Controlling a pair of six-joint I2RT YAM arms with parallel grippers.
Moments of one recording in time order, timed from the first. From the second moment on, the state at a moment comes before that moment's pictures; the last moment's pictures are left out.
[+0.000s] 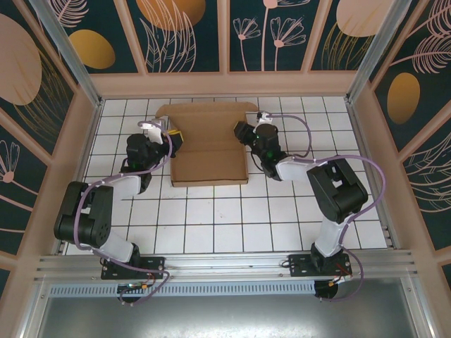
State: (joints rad) left arm -0.18 1.55 0.64 0.71 0.41 -0.30; right arm 0.56 1.80 0.94 0.64 0.09 0.73
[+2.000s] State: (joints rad) left arm -0.34 1.18 0.27 0.64 0.17 -0.56; right arm 0.77 1.72 0.47 1.21 0.29 0.71
